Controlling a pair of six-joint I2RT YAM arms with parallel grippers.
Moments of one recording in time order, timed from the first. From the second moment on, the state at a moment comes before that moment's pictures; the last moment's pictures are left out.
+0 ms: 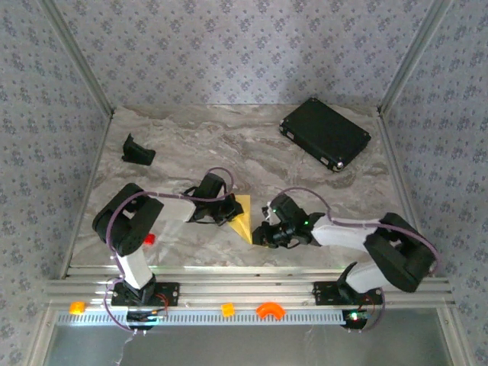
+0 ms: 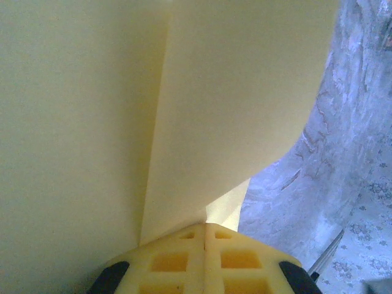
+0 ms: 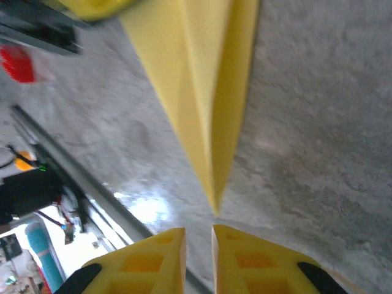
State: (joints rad) left arm -0.66 1.76 0.73 0.15 0.45 -1.13; right arm 0.79 1.37 0.52 -0.03 -0.51 0.88
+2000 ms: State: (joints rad) left arm -0.70 1.69 0.65 0.21 0.35 -1.23; right arm 0.79 1.33 0.49 -0.01 -0.55 0.92
